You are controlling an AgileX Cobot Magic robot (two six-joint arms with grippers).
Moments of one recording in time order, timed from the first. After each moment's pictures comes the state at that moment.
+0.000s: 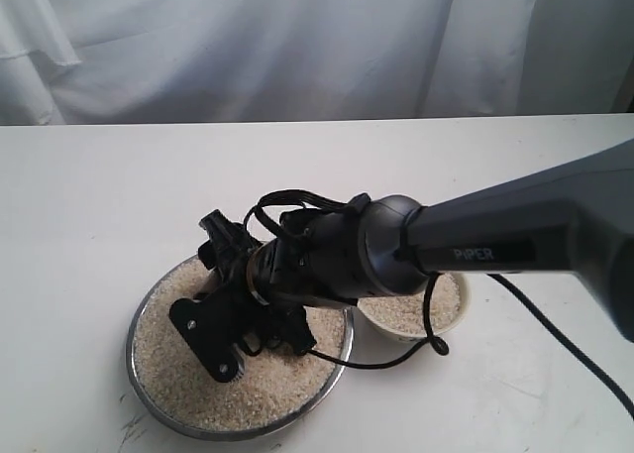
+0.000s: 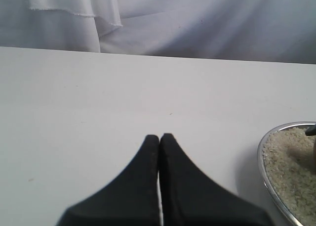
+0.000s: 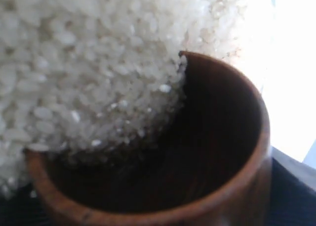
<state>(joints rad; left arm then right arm) 0.03 0.00 0.00 -0.01 0.33 -0.02 1.00 2.14 -1.30 -0.70 0.21 -0.86</state>
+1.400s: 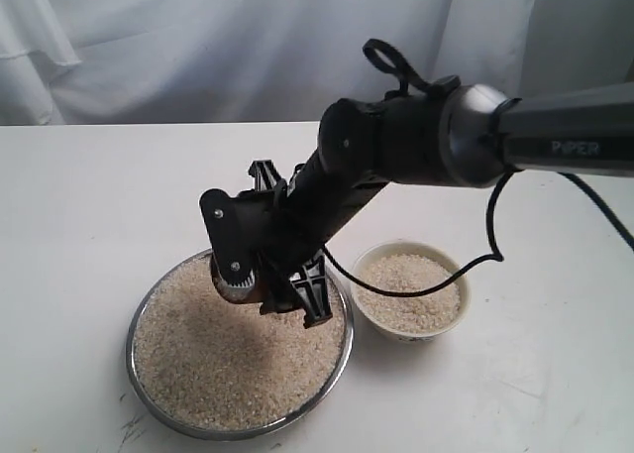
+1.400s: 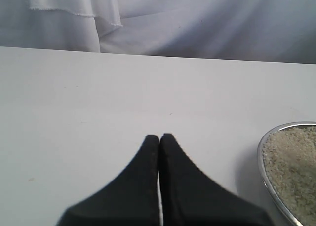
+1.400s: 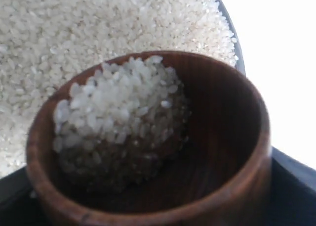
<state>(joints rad) 0.03 0.00 0.00 -0.01 0.33 -0.02 0.82 2.02 -1.42 0.38 0.61 -1.59</state>
